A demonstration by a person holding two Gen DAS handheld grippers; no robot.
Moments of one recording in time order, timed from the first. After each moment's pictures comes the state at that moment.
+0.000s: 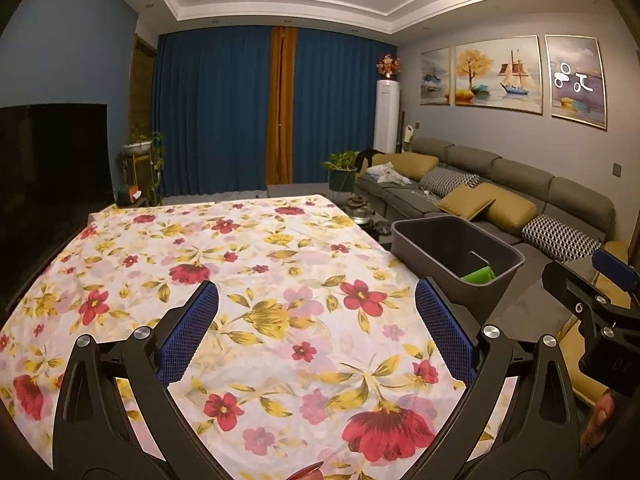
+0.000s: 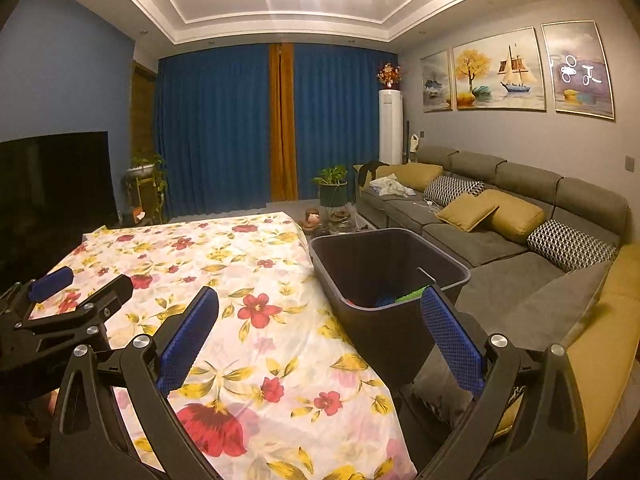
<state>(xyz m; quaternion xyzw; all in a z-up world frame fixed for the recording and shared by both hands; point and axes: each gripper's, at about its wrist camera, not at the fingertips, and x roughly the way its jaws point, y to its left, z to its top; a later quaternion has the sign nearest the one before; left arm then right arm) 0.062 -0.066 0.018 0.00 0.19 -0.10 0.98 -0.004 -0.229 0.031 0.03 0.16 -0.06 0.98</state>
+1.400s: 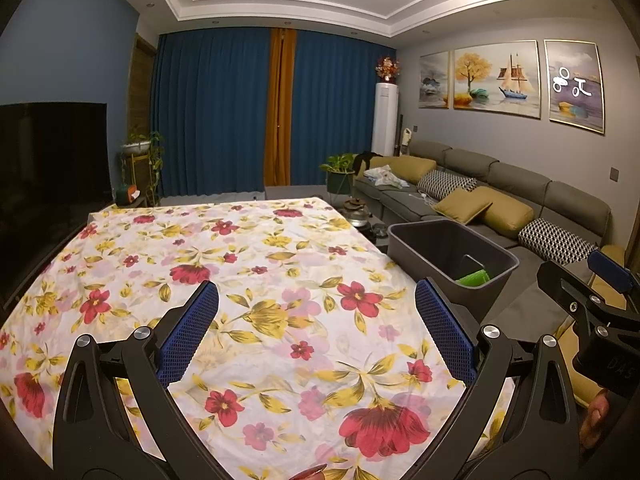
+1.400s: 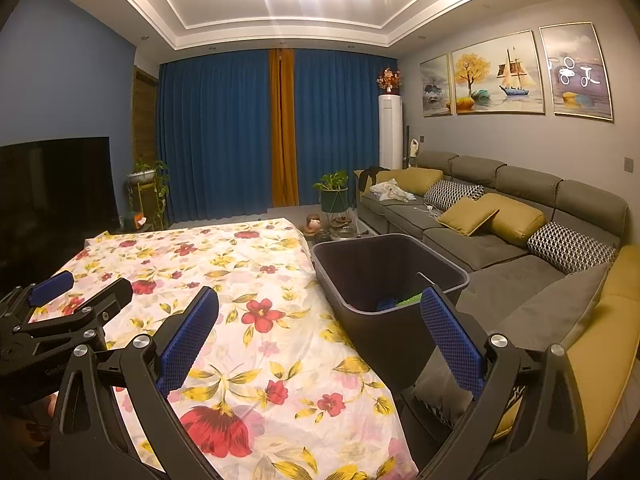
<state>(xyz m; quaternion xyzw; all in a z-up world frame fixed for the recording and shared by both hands) 0.057 -0.064 0.021 0.00 0.18 -0.10 0.98 -0.007 -0.224 0.035 0.03 0.16 -0.06 0.99</state>
